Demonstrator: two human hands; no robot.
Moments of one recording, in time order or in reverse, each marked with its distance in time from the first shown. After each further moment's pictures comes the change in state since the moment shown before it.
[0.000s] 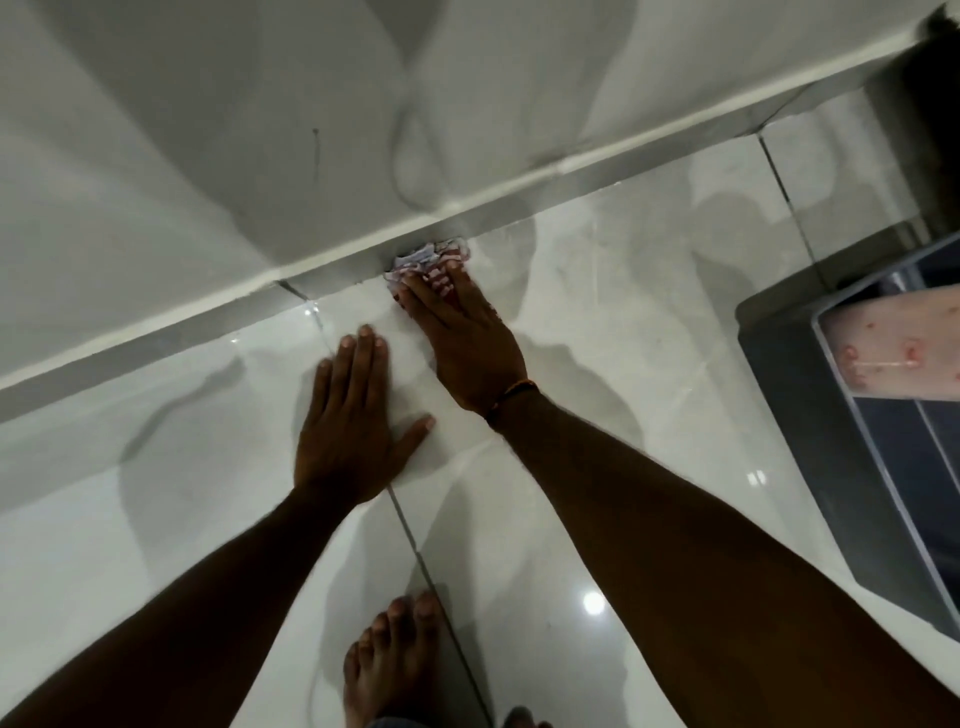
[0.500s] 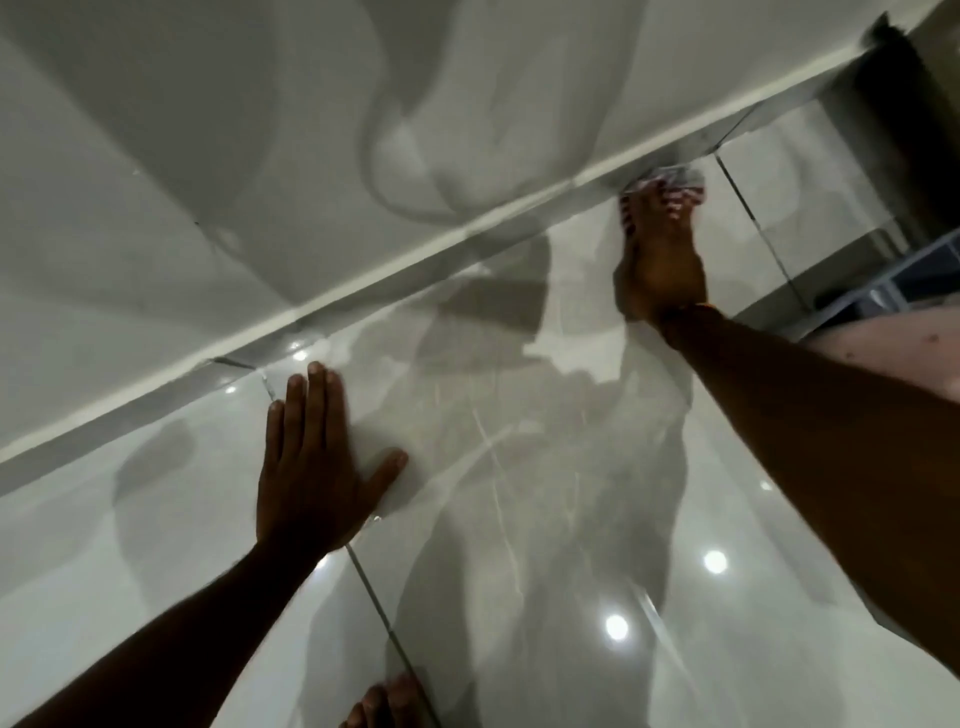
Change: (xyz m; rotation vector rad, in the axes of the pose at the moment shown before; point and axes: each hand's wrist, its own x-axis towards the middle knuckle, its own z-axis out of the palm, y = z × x) left_hand 0.027 0.010 -0.006 0.034 0.037 -0.074; right_hand 0.009 0.239 -0.089 -0.099 0.097 0.487
